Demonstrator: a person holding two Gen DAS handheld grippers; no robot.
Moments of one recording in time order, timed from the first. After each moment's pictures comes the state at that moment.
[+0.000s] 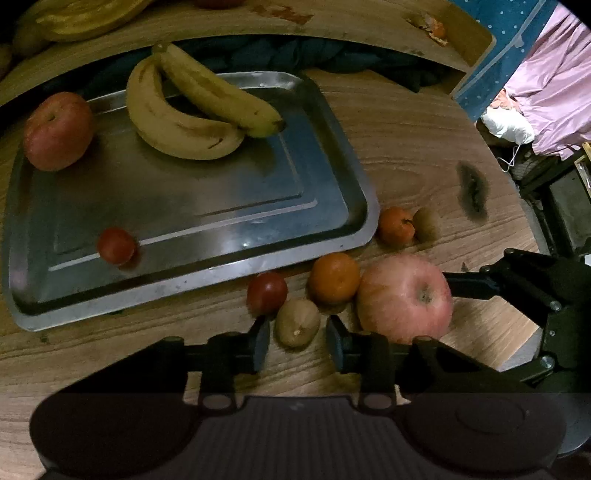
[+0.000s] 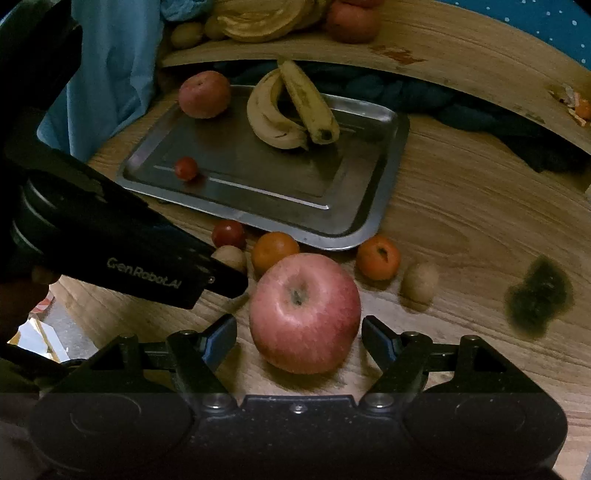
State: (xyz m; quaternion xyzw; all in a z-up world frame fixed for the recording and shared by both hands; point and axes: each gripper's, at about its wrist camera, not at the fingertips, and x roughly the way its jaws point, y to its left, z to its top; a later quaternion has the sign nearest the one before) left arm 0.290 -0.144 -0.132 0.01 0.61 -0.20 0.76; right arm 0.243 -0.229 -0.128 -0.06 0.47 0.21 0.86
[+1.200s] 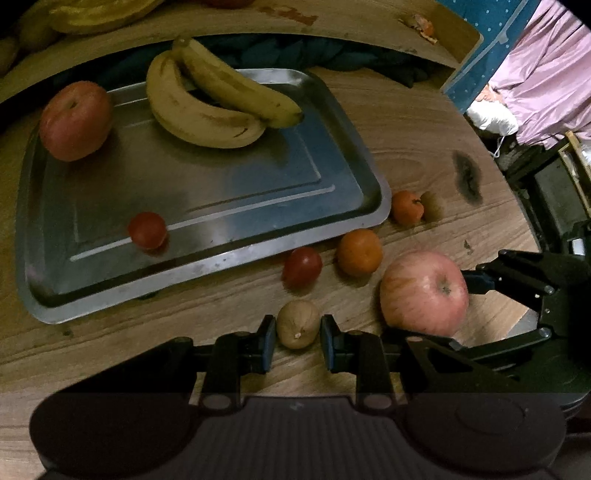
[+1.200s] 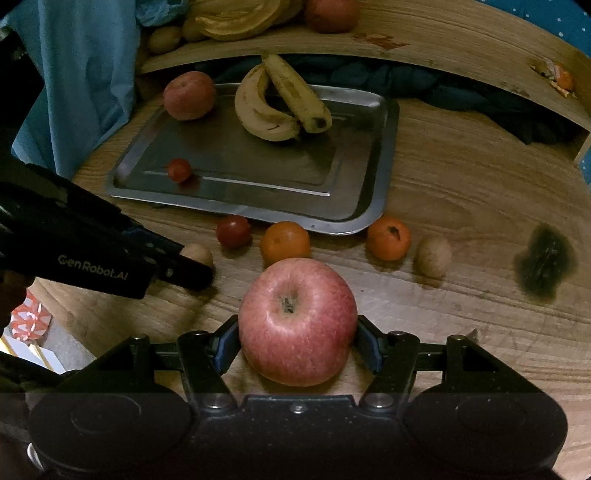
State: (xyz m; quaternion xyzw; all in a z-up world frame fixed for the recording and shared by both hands) left arm 0.280 -0.108 -0.129 0.01 0.60 -0.23 0.76; right arm 0.240 -0.220 -0.132 -0.03 0.48 0.17 0.86
